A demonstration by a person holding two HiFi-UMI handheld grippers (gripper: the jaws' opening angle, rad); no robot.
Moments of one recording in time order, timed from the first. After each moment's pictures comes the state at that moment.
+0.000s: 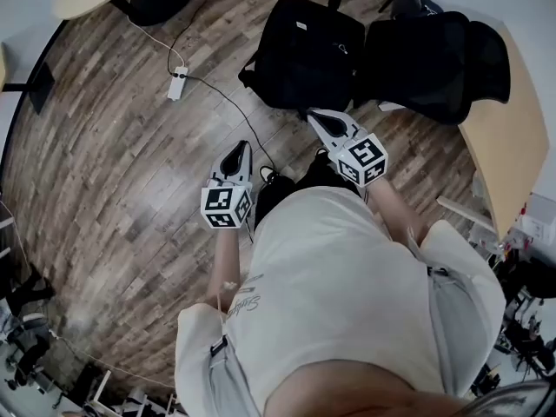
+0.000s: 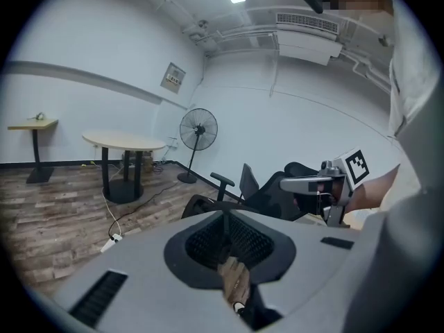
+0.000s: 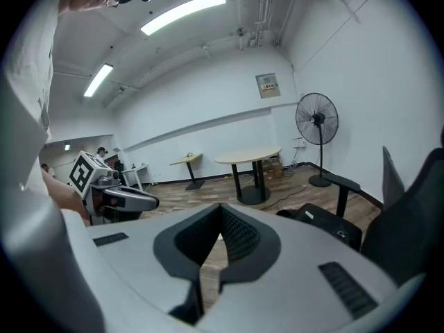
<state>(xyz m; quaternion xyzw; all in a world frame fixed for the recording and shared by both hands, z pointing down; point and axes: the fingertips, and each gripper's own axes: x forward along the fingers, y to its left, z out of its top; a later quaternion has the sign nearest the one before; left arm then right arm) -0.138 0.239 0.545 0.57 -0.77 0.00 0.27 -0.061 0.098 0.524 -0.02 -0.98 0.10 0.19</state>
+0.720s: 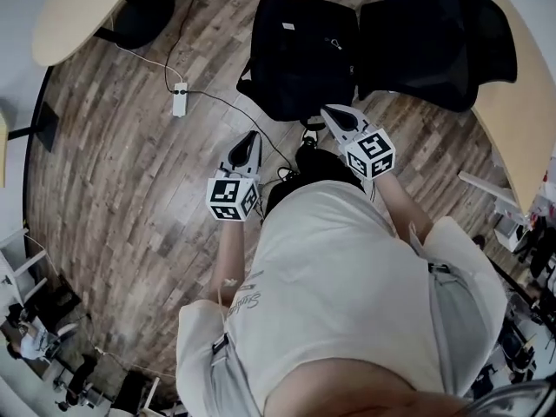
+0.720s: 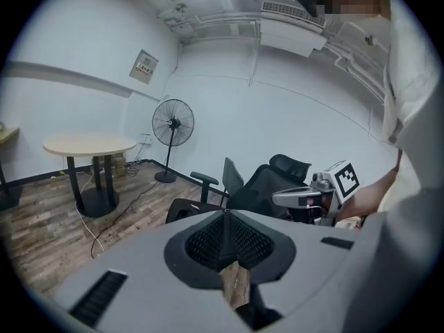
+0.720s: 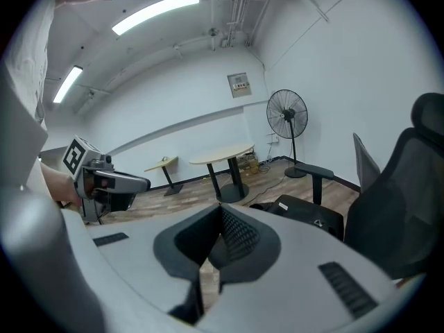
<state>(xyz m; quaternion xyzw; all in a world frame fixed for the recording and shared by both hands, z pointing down) -0.161 0.138 0.540 0.65 -0.70 0.04 0.27 -0.052 0.012 0.564 0.09 -0.97 0.14 0.20</state>
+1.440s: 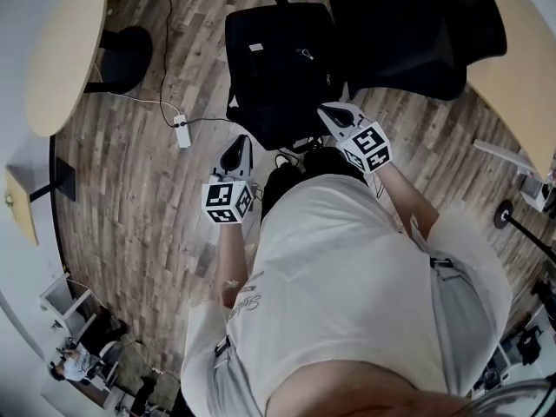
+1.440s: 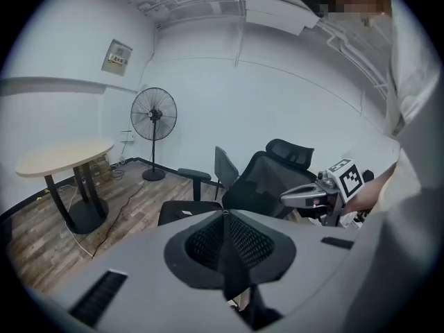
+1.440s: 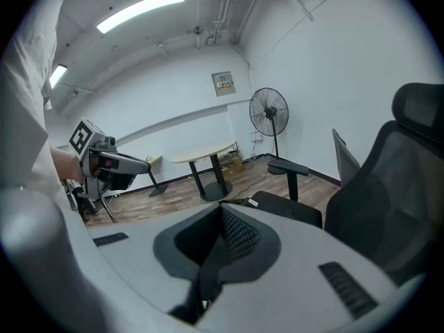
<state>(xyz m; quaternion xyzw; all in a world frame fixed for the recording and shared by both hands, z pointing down) -0.173 0.033 0.549 0.69 -0.66 0.12 0.27 -0.025 -0.075 0.598 0.14 -0.96 0.15 0.21</state>
